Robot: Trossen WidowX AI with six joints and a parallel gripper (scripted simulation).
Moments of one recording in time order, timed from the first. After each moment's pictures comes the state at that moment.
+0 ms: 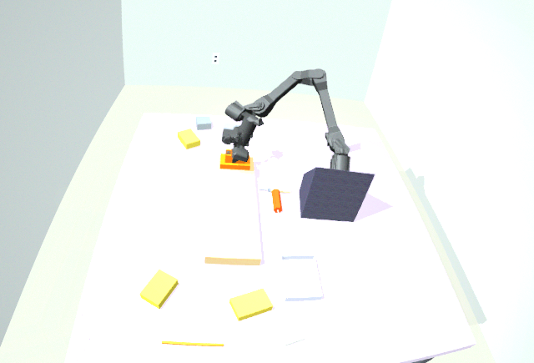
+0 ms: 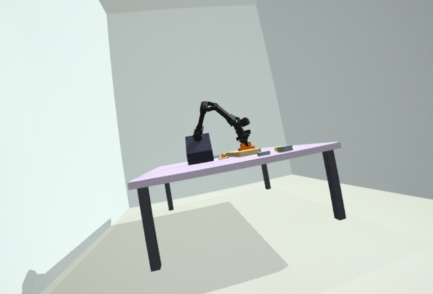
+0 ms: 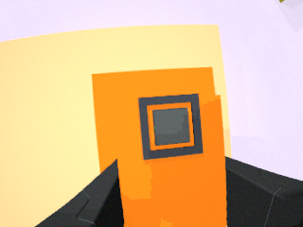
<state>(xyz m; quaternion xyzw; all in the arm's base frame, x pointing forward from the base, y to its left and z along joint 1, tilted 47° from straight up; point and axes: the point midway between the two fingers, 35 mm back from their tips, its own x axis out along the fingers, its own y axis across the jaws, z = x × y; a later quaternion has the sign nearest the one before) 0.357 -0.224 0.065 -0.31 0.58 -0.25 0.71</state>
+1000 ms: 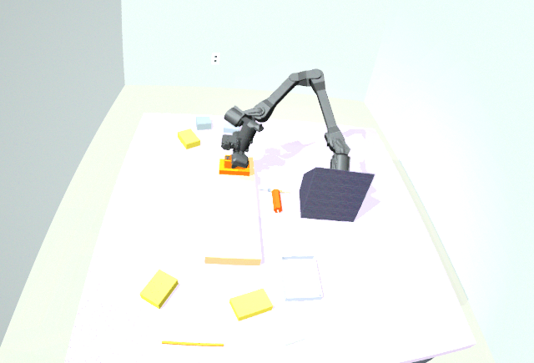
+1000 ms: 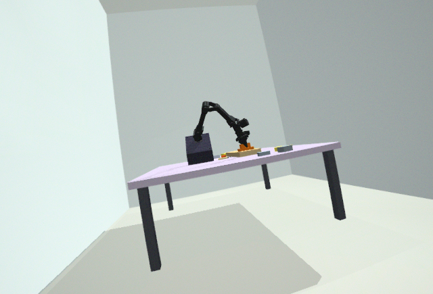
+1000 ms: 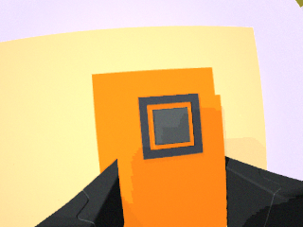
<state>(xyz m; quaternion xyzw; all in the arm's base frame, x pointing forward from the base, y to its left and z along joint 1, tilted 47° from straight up) 0.358 -0.207 0.039 -0.32 0.58 -0.24 0.71</state>
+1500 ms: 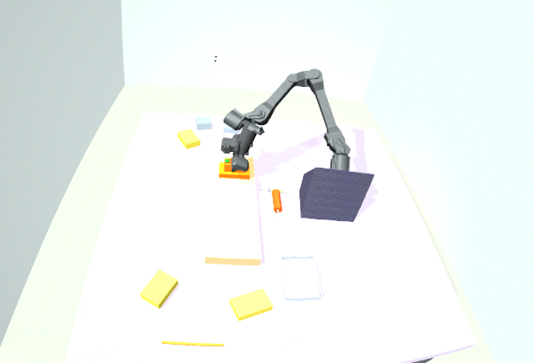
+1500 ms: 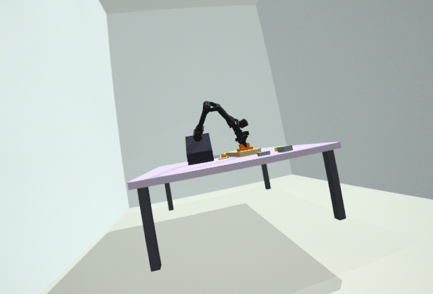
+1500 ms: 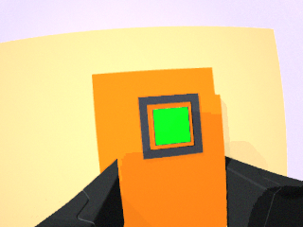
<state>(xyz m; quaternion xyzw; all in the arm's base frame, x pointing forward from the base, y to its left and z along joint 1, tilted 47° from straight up) 0.358 -0.193 0.024 -0.32 0.57 -0.24 0.71</state>
